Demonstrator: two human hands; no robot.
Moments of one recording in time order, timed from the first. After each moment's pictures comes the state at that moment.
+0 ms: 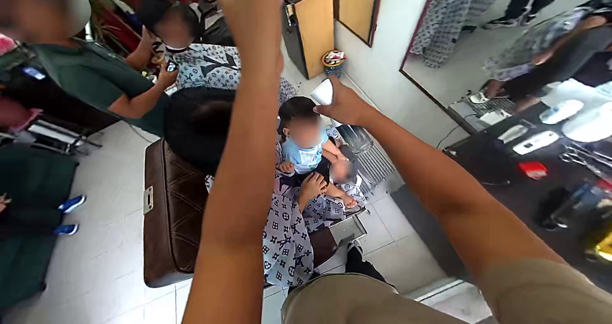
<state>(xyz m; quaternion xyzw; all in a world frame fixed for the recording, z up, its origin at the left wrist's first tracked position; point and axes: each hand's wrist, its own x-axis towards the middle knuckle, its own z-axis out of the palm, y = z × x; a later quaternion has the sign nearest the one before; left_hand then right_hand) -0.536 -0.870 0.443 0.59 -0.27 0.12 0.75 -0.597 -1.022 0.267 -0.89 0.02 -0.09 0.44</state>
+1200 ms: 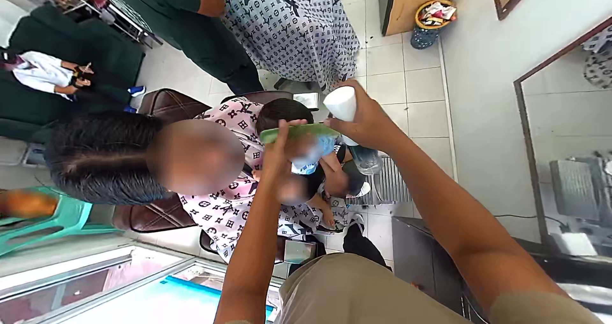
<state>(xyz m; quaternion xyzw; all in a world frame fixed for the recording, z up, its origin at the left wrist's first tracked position) -0.524 -0.926 0.197 0.64 0.09 -0.04 0.77 -0.481 -1.156 0.203 -0.80 -0.19 0.01 0.57</state>
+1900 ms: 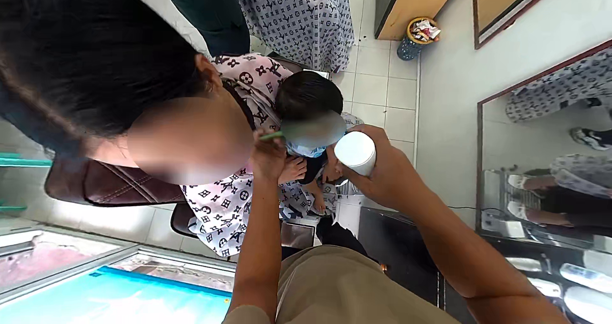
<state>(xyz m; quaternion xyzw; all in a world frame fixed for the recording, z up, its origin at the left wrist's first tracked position) -0.580 -0.810 0.101 0.37 0.06 0.07 0.93 -0.613 -1.059 0.229 -0.90 -0.24 -0.02 0.37</state>
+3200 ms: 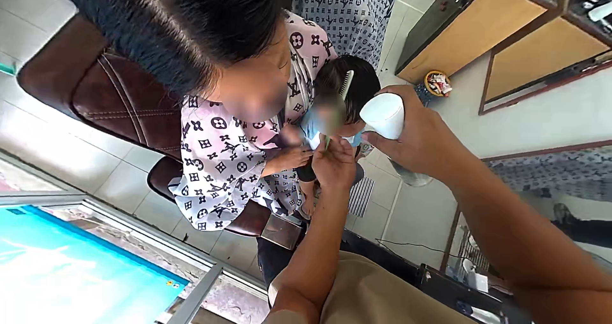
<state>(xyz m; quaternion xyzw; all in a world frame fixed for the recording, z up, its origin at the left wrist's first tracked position) -0.608 -0.926 0.110 -0.14 0.18 0.18 0.96 -0.552 -1.024 0.257 -0.91 -0.35 0.05 0.21</state>
